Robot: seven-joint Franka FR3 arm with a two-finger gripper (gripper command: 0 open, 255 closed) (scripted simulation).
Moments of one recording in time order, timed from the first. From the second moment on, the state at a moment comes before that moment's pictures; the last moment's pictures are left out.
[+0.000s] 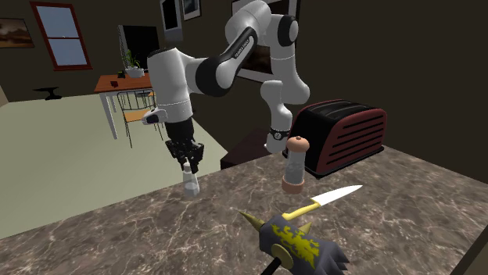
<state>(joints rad) -0.09 0.33 -0.16 -1.79 0.17 2.07 -0.25</state>
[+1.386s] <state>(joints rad) -0.09 0.28 -0.17 -1.70 0.15 1.92 -0.22</state>
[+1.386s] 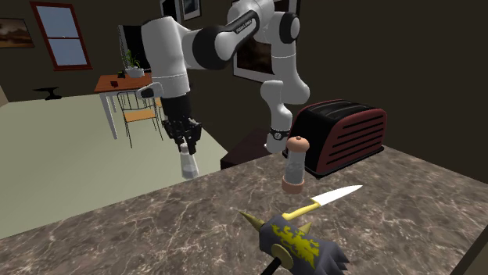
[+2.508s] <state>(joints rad) -0.09 0.25 -0.18 -1.50 0.14 1.70 -0.20</state>
